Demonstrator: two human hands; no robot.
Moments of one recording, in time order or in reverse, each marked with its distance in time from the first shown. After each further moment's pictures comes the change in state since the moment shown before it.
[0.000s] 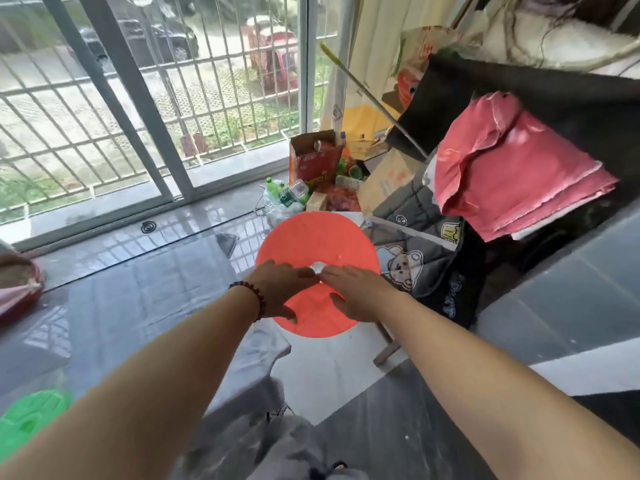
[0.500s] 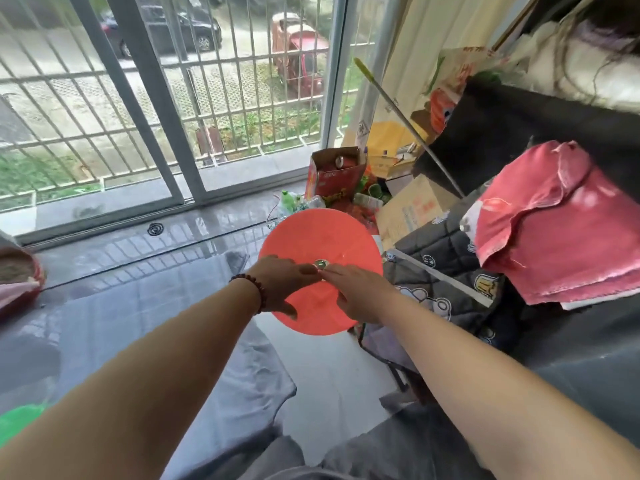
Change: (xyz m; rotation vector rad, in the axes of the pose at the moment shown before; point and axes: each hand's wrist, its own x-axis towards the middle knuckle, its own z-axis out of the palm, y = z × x) left_hand 0.060 -0.130 -0.023 -0.011 0.023 -0.011; right_hand 0.138 0.033 -0.052 -0.010 -0.036 -0.037
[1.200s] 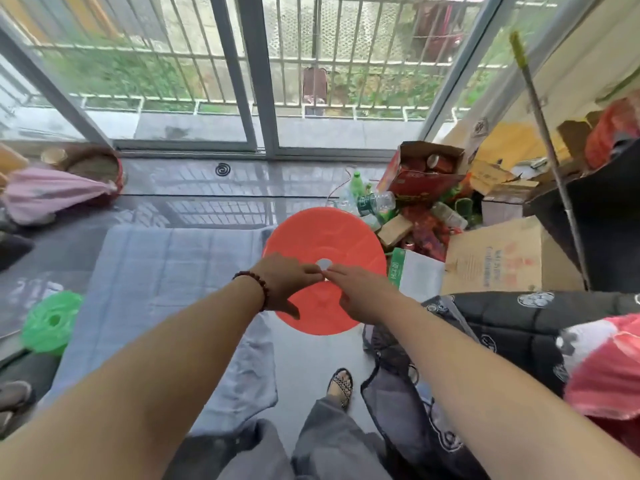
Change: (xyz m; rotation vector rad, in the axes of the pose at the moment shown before) left_hand 0.100 -0.087 0.030 -0.277 -0.135 -0.292; right_hand 0.184 0.095 -0.009 -0.002 -0.196 -0.349
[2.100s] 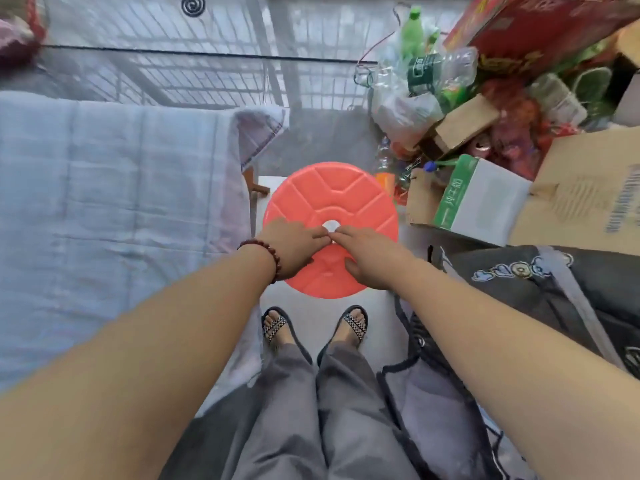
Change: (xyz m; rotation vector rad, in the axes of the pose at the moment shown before) left_hand 0.207 -0.042 0.235 -0.112 -0.080 -0.057; right_hand 0.182 0.129 0.220 0.121 -0.258 -0.063
